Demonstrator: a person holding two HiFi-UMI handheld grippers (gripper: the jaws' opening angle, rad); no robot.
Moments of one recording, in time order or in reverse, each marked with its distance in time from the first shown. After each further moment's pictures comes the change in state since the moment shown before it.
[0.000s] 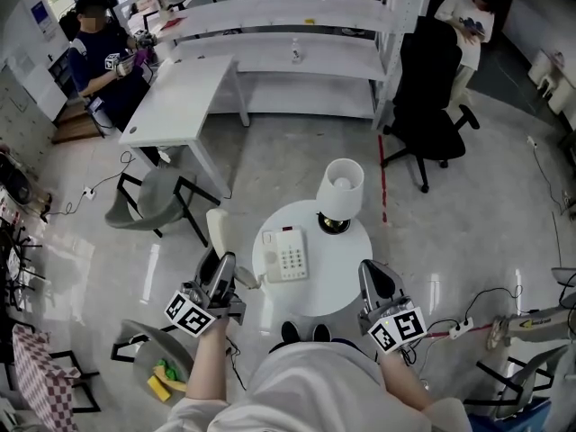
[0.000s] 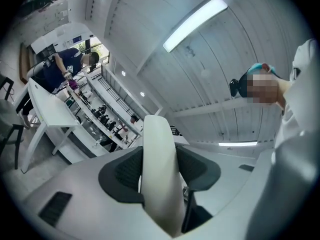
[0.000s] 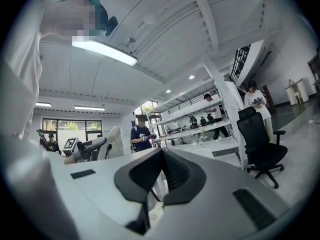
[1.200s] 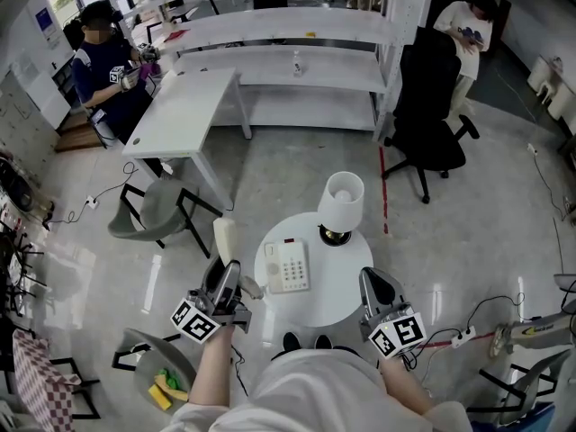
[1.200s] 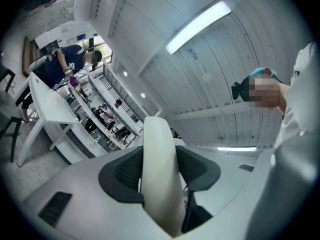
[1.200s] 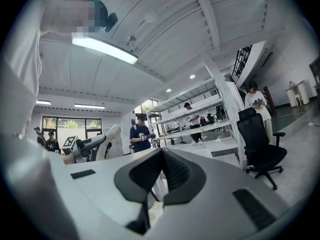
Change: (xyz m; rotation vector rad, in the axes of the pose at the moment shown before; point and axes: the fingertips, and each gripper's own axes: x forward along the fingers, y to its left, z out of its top) left arm 0.007 -0.002 -0.001 -0.044 -0.025 -0.014; right arm 0.005 -0.003 0.003 -0.009 0.014 -0.014
